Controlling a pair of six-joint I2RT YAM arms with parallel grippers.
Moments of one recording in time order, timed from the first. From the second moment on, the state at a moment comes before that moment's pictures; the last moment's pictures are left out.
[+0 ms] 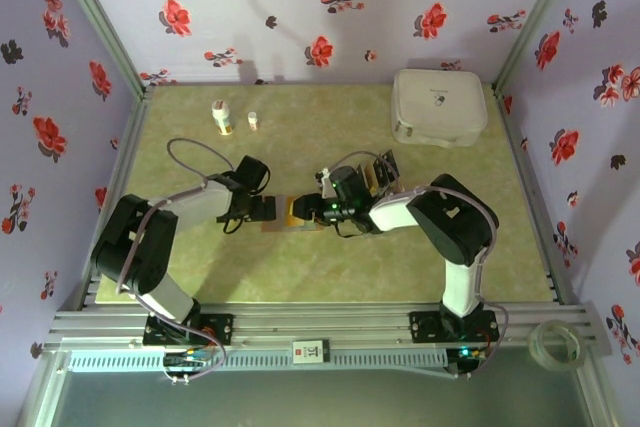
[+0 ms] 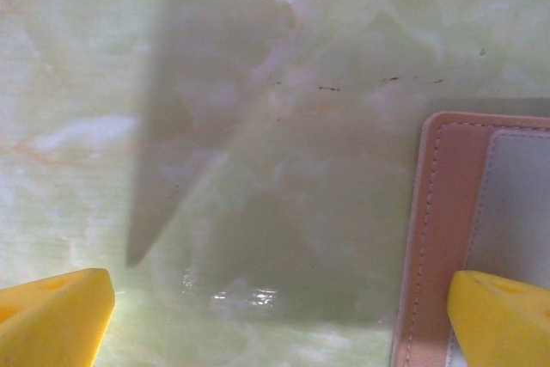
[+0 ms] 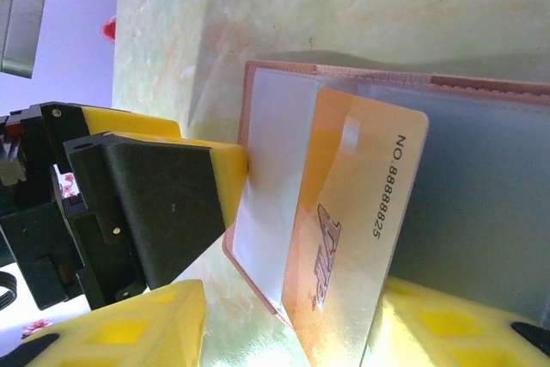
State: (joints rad) left arm -0.50 1.61 0.85 -0.52 -0.17 -0.52; right arm 0.75 1.89 0.84 0.40 -0.53 0.87
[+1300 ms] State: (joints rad) left arm -0.45 1.57 0.82 -0.54 -0.14 -0.52; right arm 0.84 1.86 1.16 -0.41 -0.21 0.56
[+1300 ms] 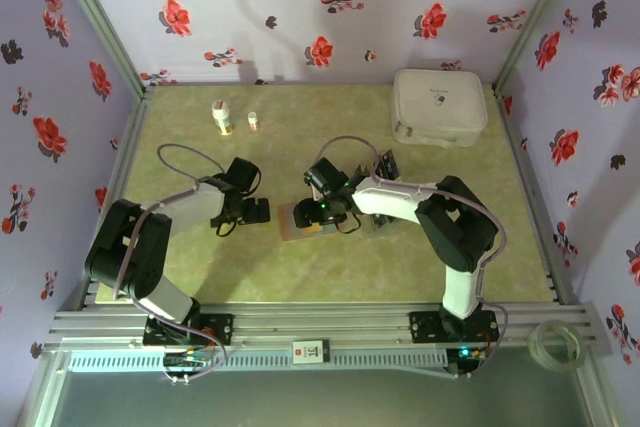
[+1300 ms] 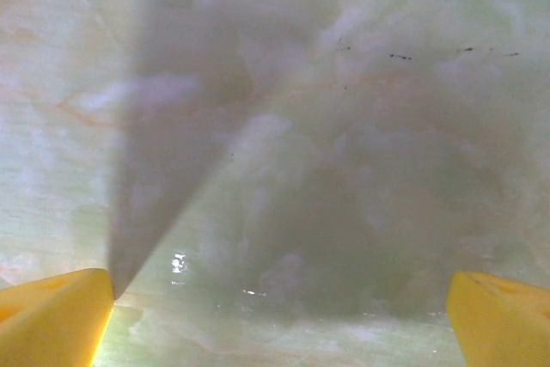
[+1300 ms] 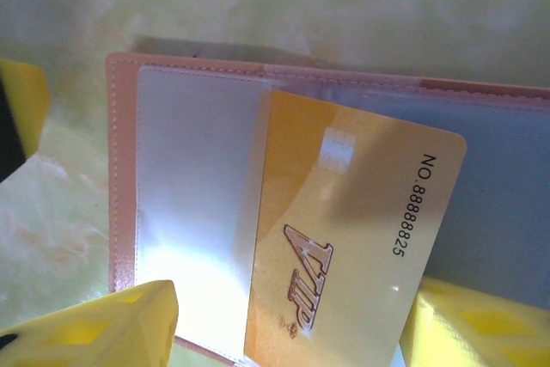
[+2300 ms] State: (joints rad) left arm -0.51 1.52 0.82 -0.54 -0.08 -0.57; right arm 0.73 1.83 1.19 -0.42 -0.15 0.58
